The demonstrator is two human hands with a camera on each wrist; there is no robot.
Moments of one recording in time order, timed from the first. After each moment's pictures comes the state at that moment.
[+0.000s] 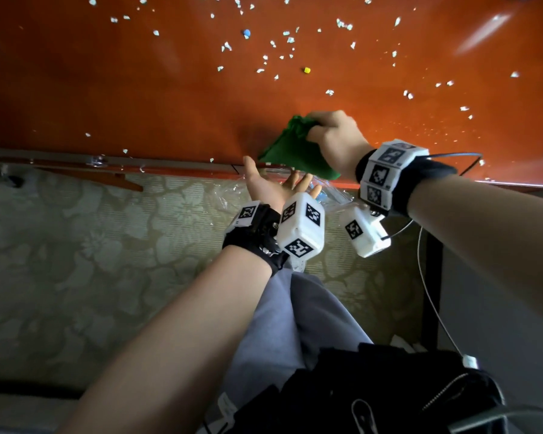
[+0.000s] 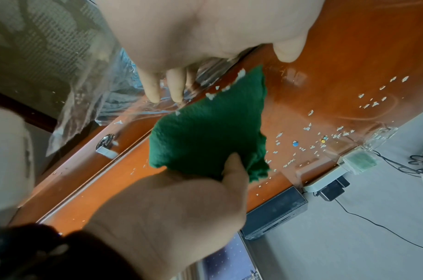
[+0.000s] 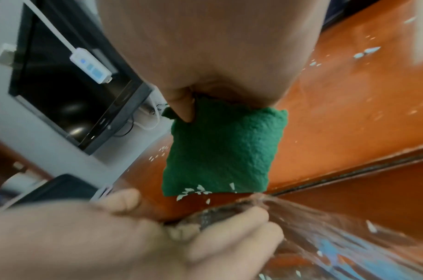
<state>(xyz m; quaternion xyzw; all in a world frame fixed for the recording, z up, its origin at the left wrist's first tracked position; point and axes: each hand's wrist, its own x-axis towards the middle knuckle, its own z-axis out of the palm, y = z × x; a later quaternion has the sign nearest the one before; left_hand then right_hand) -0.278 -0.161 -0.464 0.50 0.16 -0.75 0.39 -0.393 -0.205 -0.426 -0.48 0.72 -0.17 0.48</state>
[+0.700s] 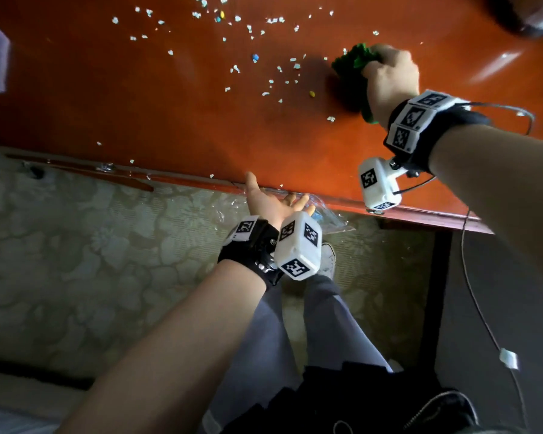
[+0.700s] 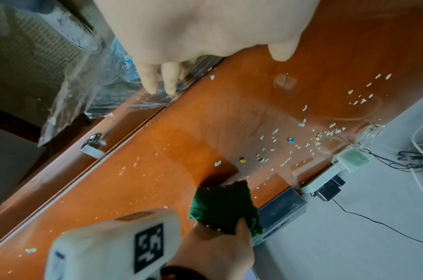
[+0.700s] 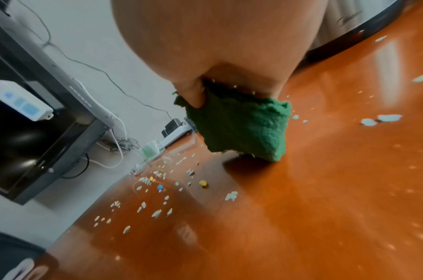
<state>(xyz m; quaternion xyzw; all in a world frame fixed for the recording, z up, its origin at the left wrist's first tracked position) -0.291 -0.178 -0.462 0.54 0.23 -0.71 0.40 -0.456 -0.291 -0.398 -0.41 0.79 -0.28 0.35</state>
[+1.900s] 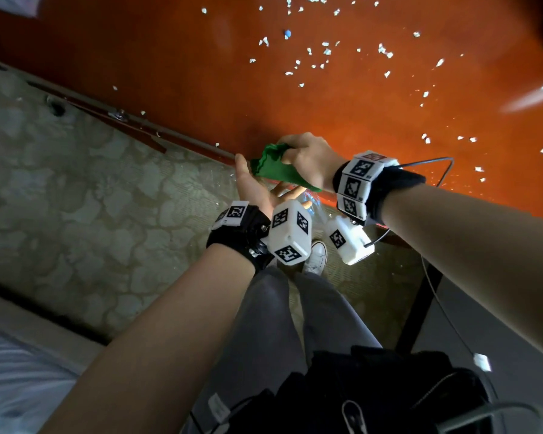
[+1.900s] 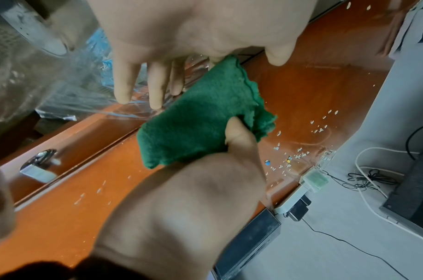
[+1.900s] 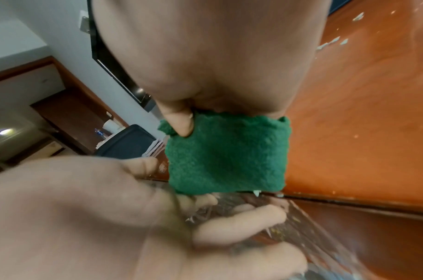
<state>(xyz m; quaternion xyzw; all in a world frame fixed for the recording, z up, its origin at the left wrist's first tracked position) -0.295 -0.160 -0.482 0.54 0.20 -0.65 0.50 -0.387 -0.225 -0.436 -0.59 0.56 -0.04 0.57</state>
